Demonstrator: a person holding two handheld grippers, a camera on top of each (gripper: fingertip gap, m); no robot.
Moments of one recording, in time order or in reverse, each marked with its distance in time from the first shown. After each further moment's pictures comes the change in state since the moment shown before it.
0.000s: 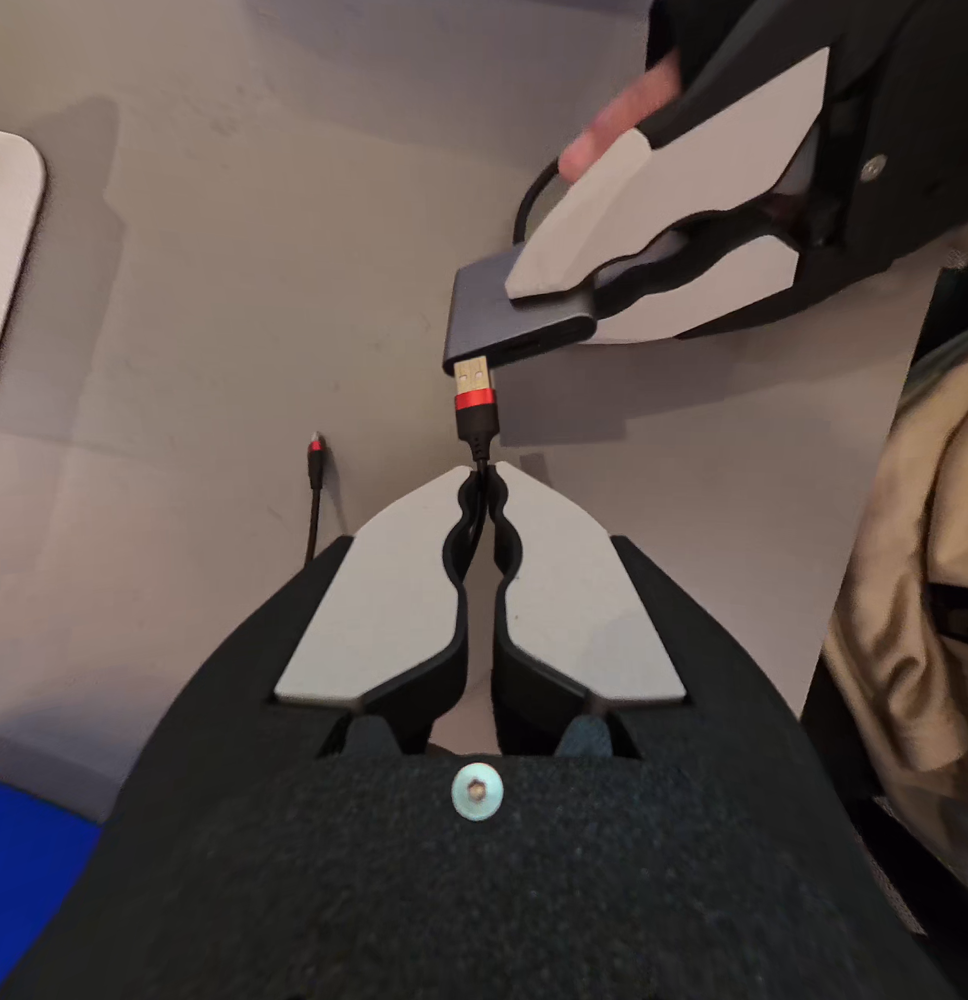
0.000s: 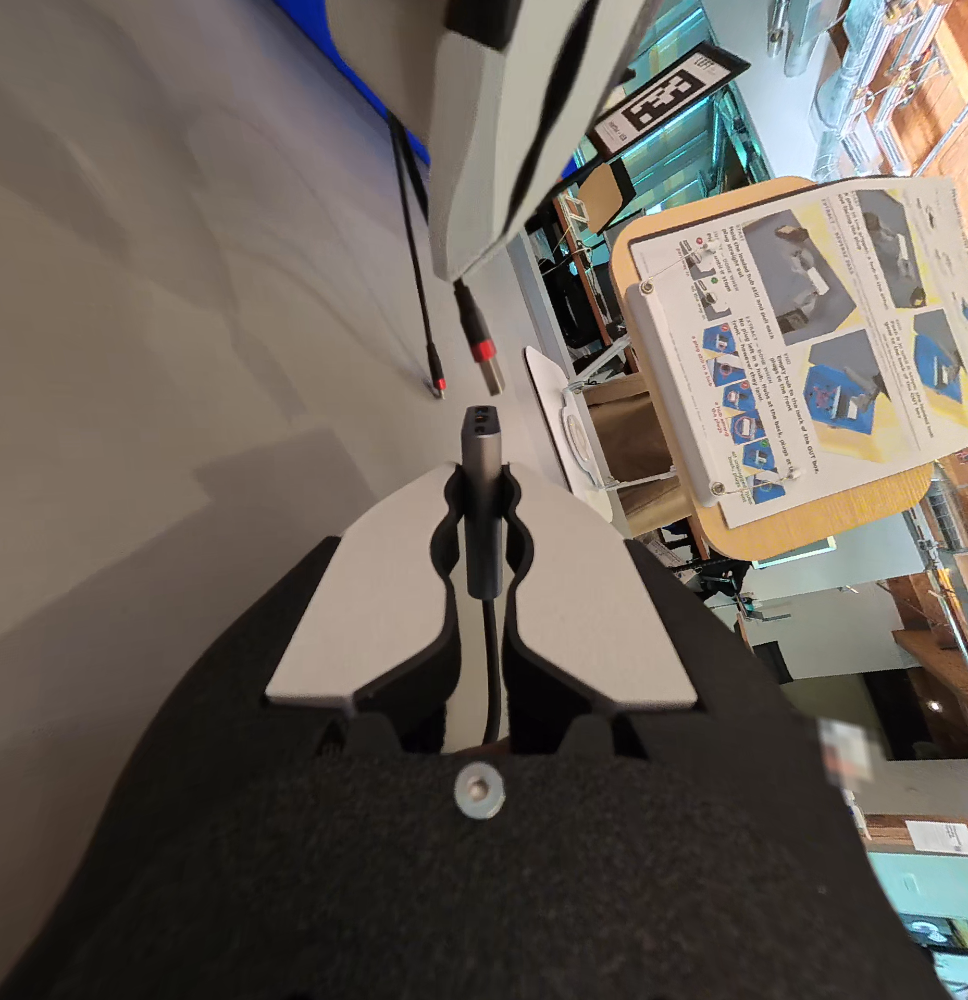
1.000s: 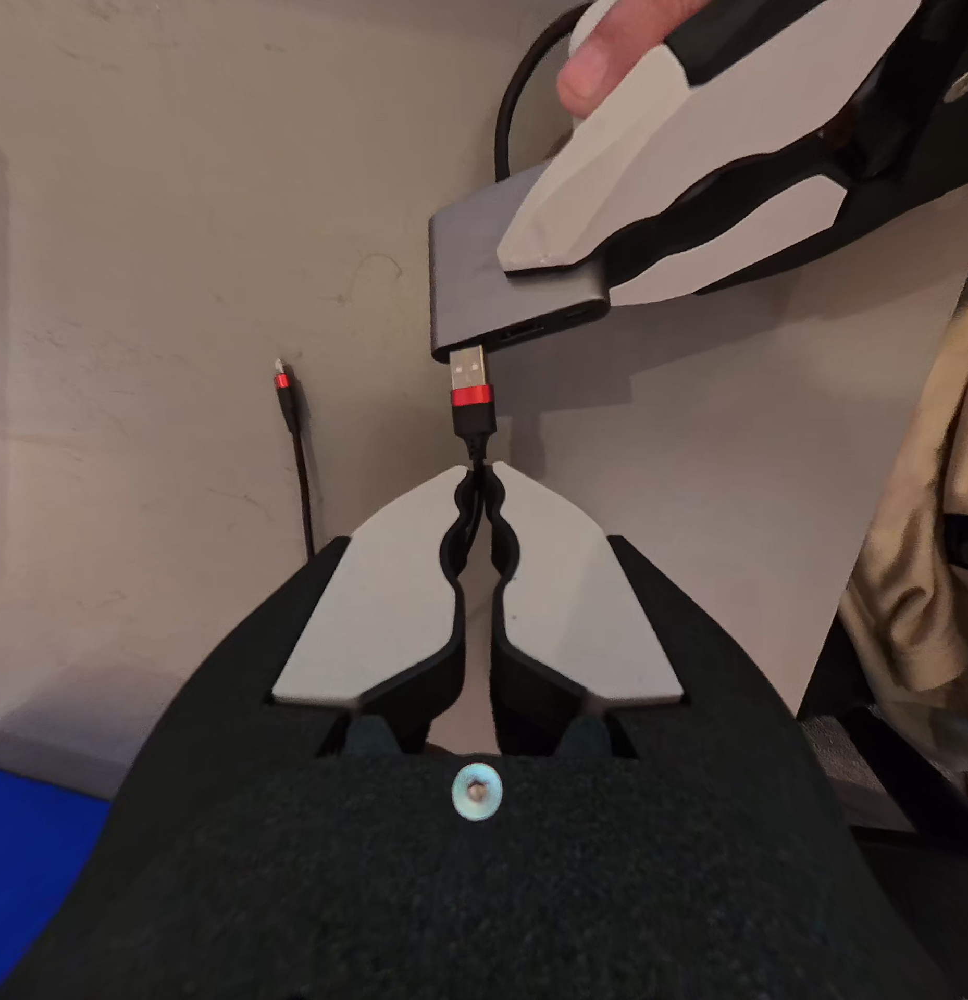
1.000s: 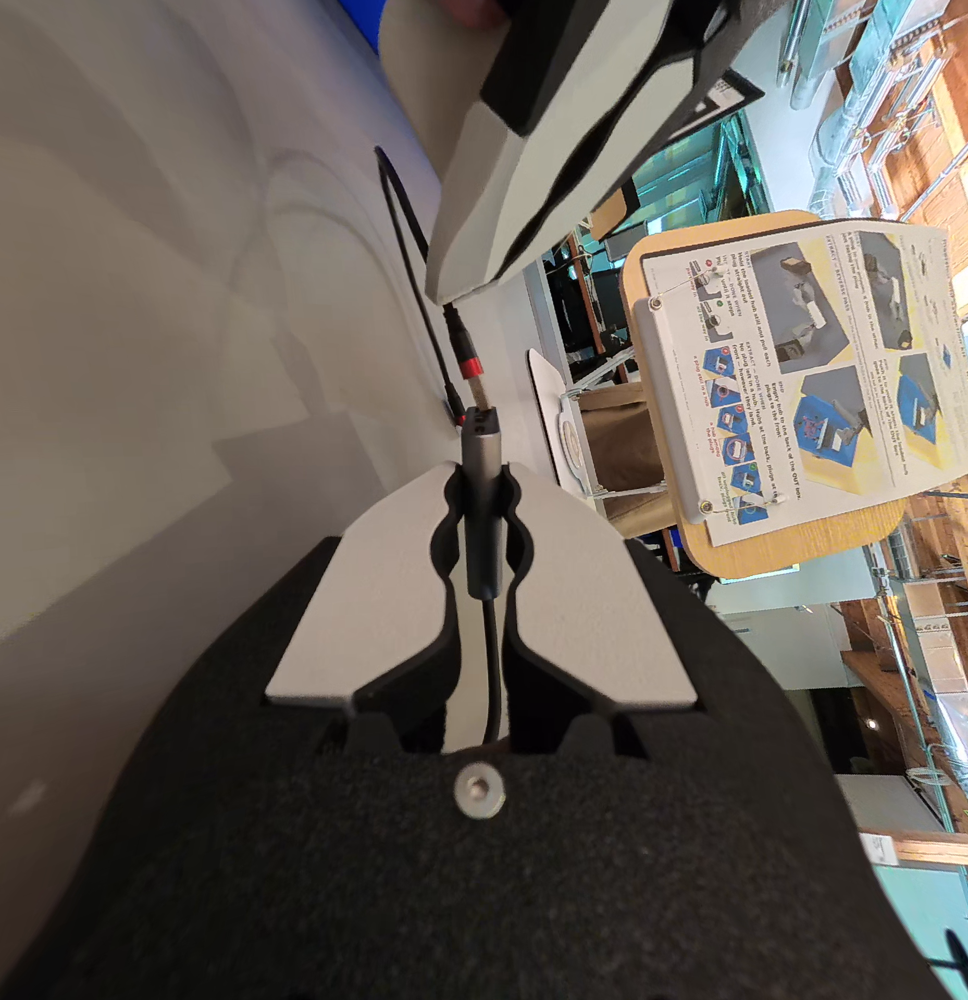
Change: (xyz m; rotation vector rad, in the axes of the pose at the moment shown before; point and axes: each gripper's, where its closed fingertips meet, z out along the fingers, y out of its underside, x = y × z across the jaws) left arm 0.002 0.015 0.015 -0.165 0.060 0.055; right arm -0.008 -0.001 0.001 -0.011 -0.003 -0.097
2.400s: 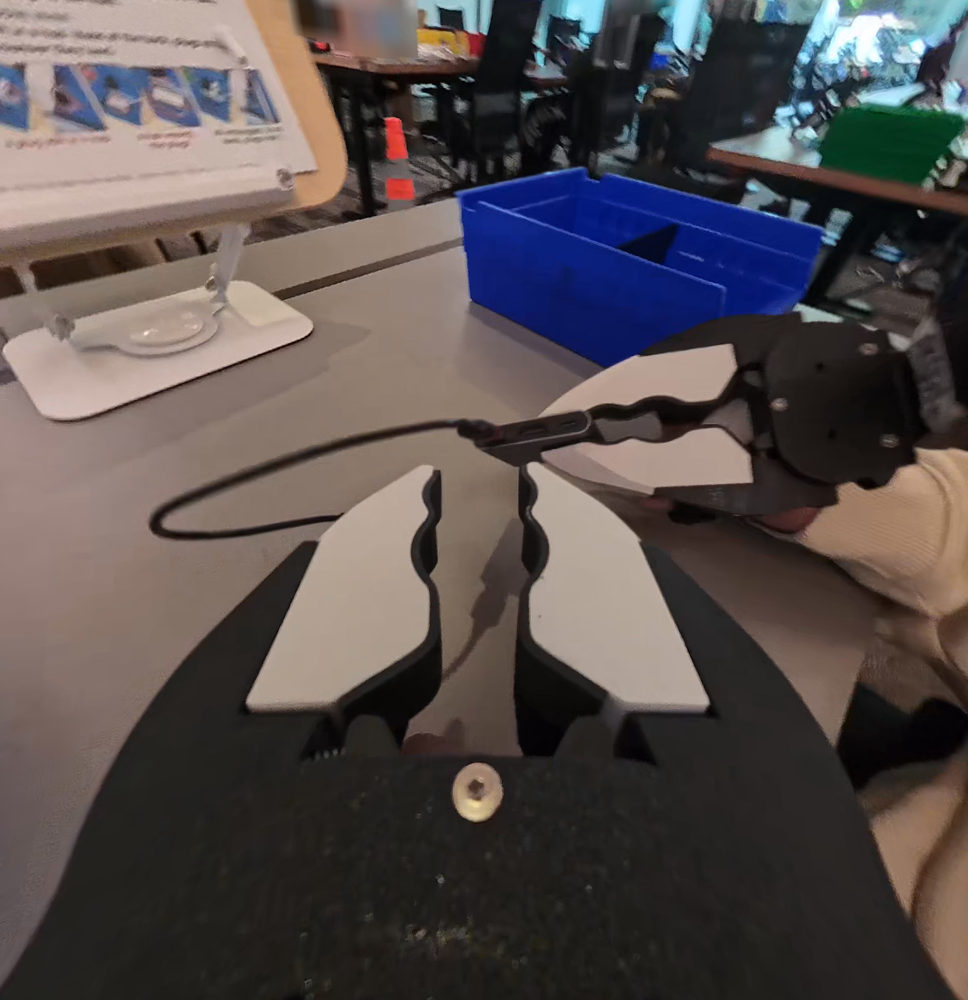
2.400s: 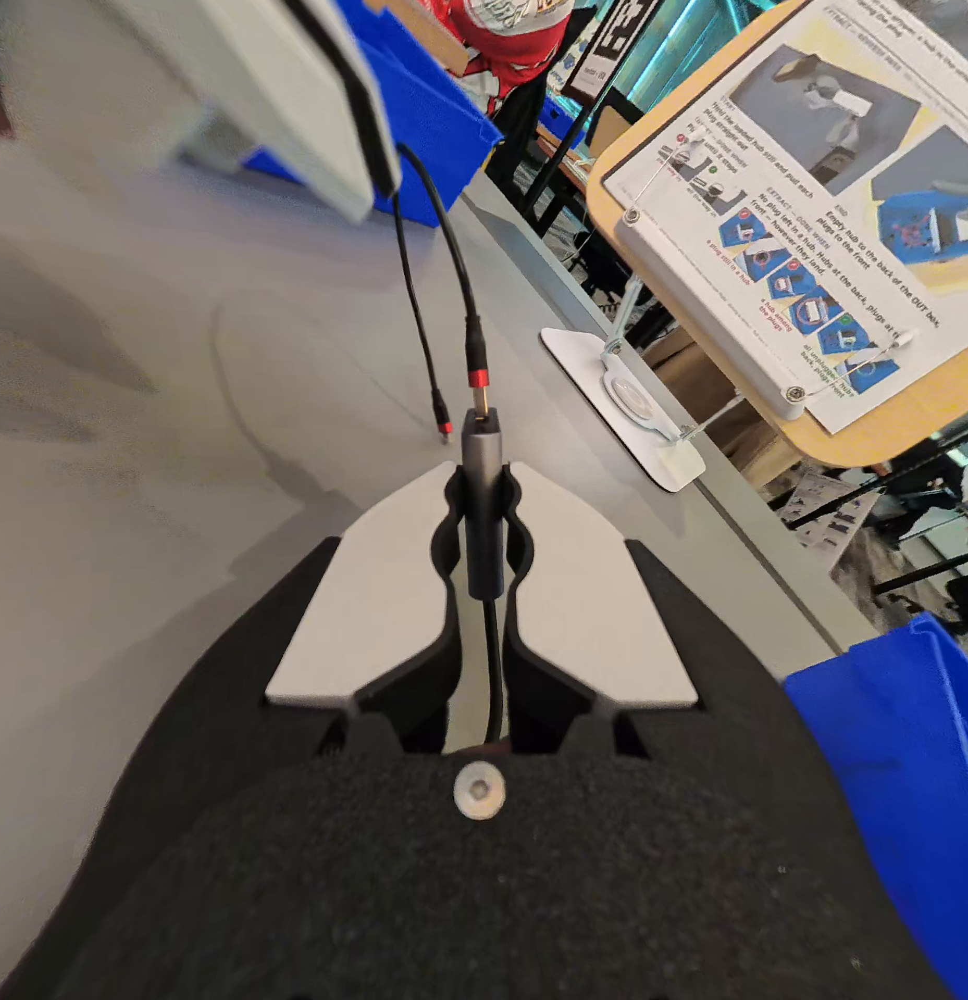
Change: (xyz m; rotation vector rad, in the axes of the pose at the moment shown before) left arm -0.006 -0.040 -0.053 0.819 -0.314 -0.473; right arm 0.029 0.011 0.000 0.039 -0.062 0.518
